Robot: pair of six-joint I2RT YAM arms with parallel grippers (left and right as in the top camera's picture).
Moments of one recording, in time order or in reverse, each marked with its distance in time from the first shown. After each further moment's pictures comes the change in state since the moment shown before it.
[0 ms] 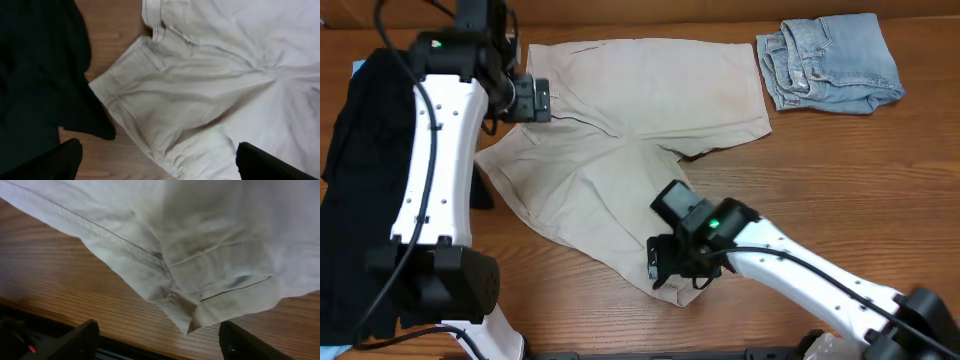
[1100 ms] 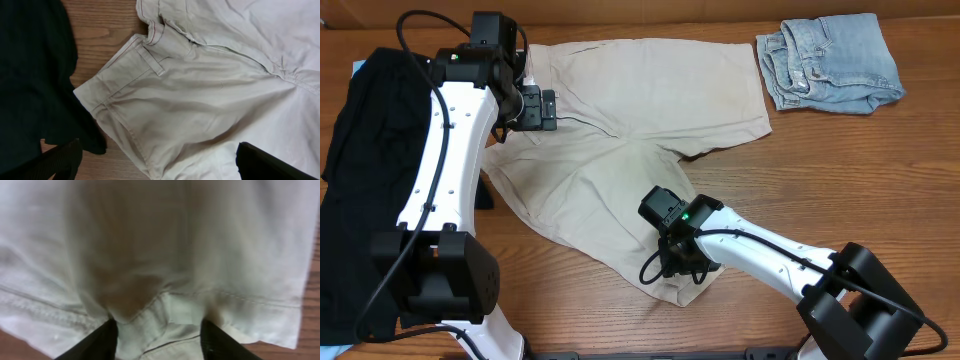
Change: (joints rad) left arm 0.000 0.001 -0.162 0.158 0.000 -0.003; right arm 0.010 0.209 -0.003 0.024 0.207 -0.077
